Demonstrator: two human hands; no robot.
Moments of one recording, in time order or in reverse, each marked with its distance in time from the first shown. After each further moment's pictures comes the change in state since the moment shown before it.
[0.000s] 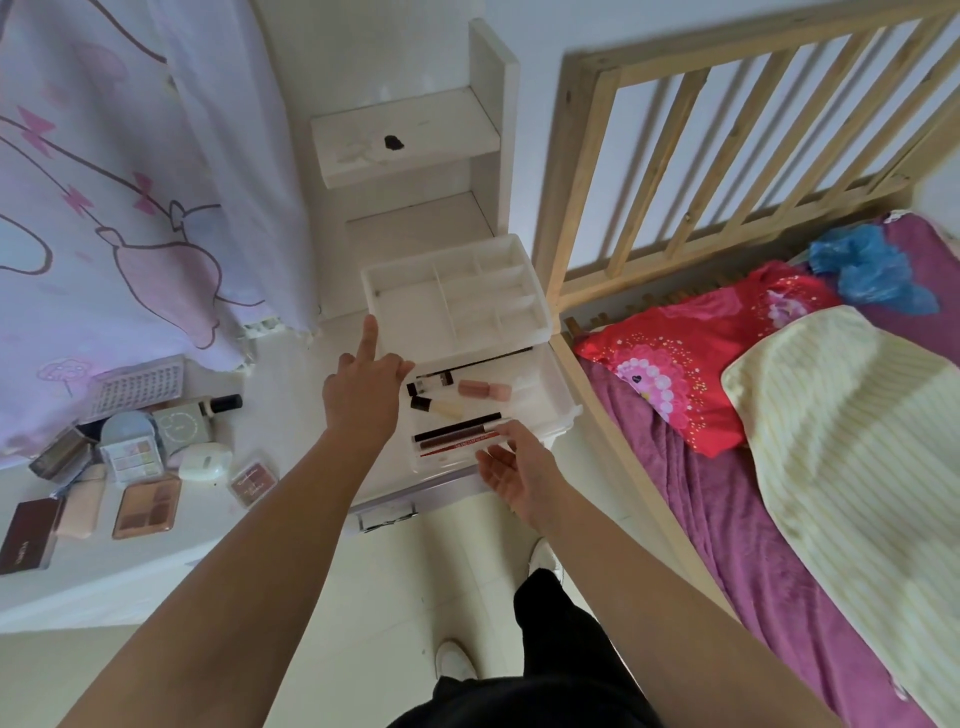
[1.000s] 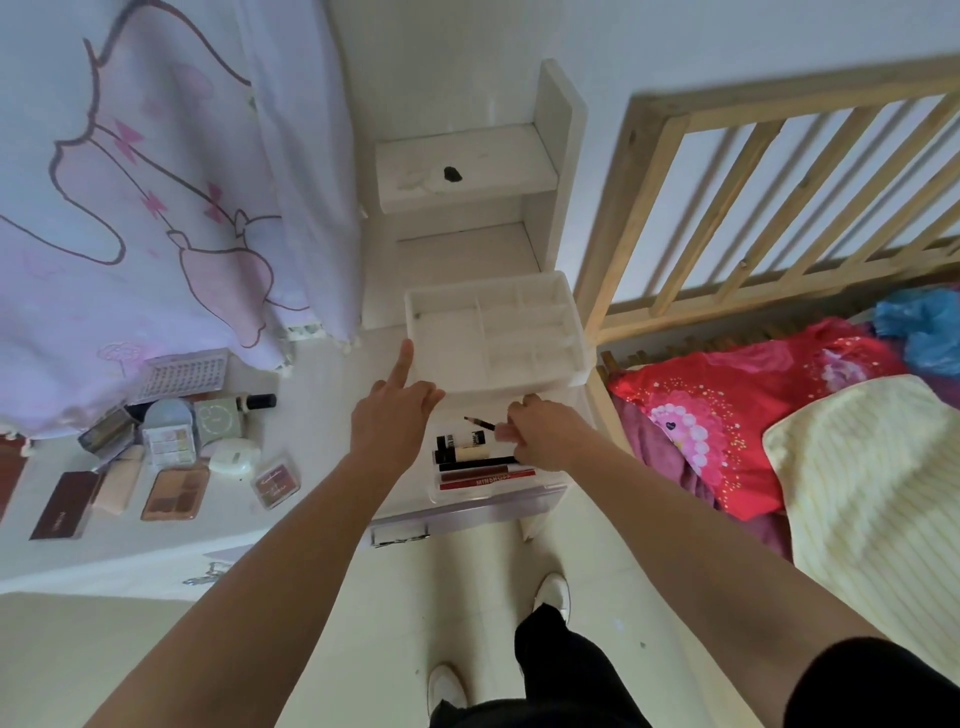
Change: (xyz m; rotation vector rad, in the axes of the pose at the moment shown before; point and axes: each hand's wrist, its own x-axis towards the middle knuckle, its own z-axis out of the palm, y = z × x) left_hand 0.002 -0.006 0.007 -0.126 0.019 0.008; right_hand 0.056 -0.088 0.043 -2.321 -0.209 -0.722
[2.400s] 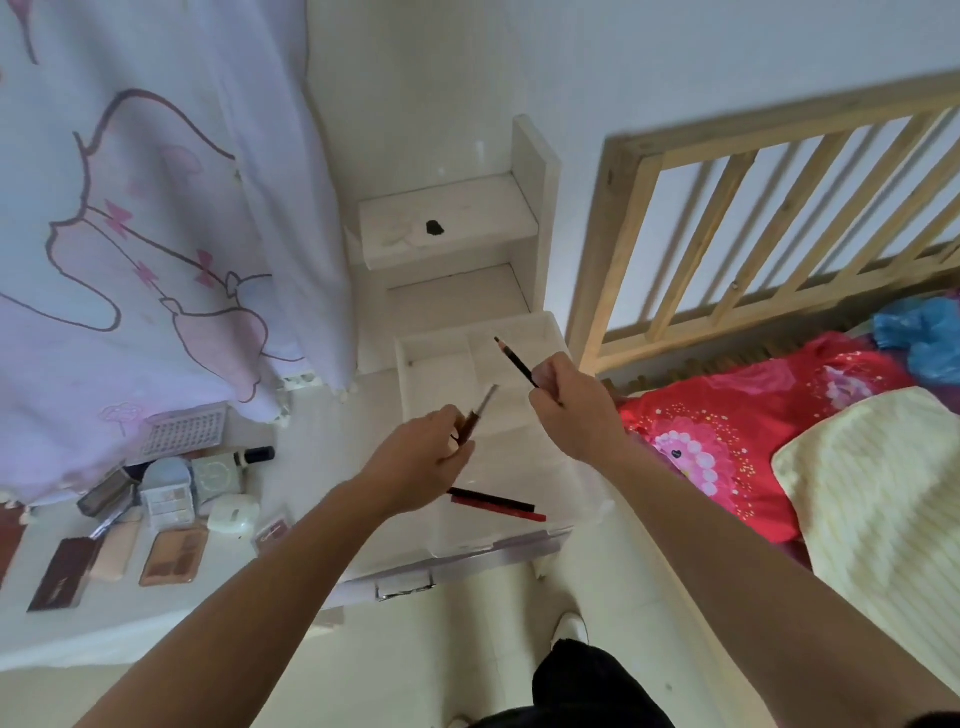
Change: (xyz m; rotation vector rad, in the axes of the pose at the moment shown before) left_hand 0.010 0.038 -0.051 -0.349 -0.221 0.226; right_hand -0.026 0.022 -0.069 0.713 0.574 0.142
